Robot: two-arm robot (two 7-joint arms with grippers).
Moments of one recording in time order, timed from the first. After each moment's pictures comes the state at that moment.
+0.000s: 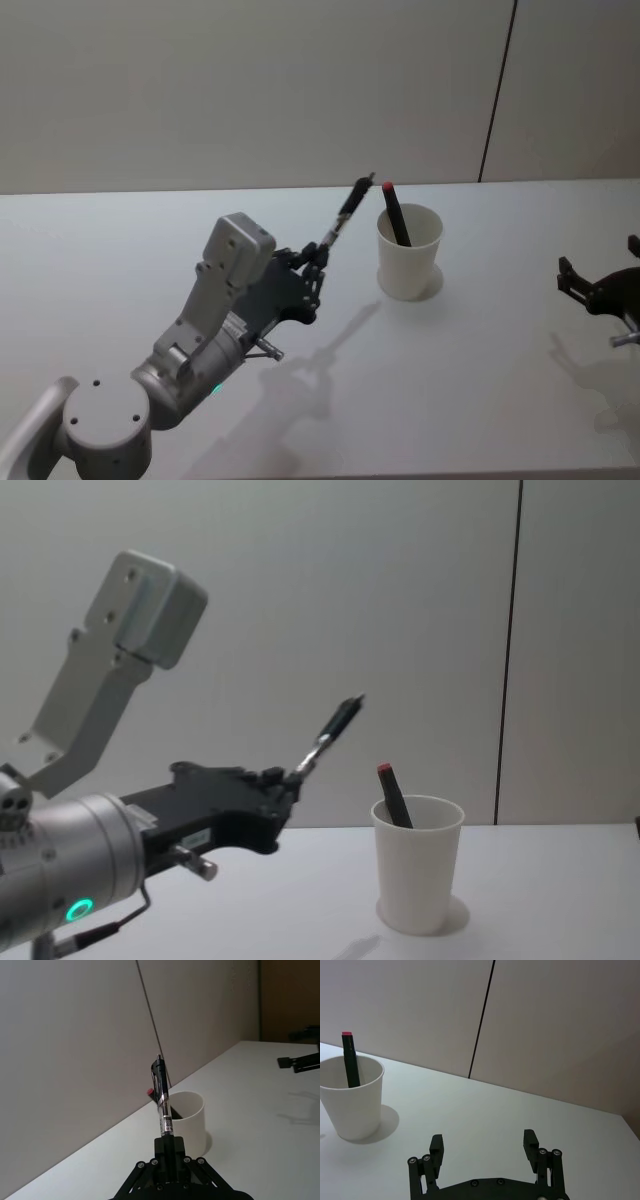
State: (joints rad) left arm -0.19 0.35 0.37 -1.56 -0.15 0.01 -0.26; right arm 0.08 0.21 -0.03 -1.54 -0.05 0.13 0.16
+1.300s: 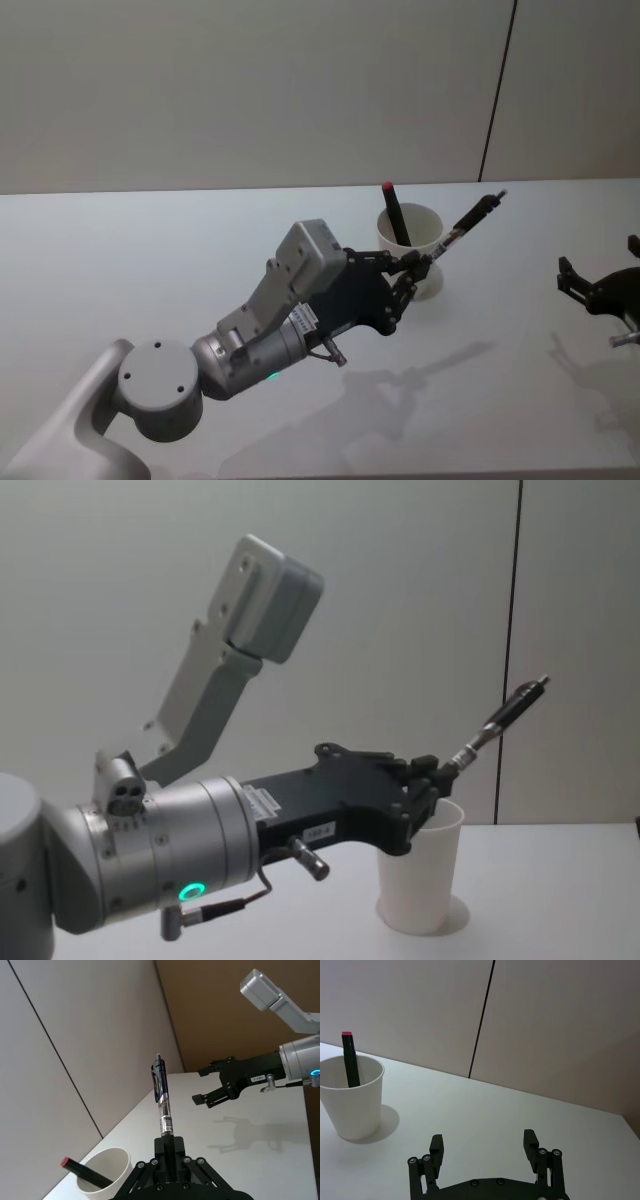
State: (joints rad) left arm -0.34 0.25 0.42 -1.38 -0.12 -0.17 -0.60; right arm 0.08 0.21 -0.03 -1.54 -0.05 0.13 0.16
